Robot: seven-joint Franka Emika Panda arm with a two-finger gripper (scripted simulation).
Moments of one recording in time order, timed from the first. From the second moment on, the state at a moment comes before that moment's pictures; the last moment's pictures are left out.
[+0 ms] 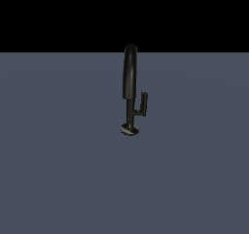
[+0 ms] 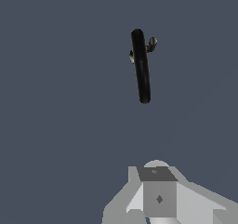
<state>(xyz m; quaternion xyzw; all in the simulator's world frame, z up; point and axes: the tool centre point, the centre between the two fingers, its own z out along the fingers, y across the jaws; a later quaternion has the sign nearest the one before) -0.168 -0.002 0.486 -0.99 0.11 0.08 0.09</state>
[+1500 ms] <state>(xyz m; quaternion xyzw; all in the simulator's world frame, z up) -0.012 -0.054 0.369 -0.84 0.34 0.30 0.32</state>
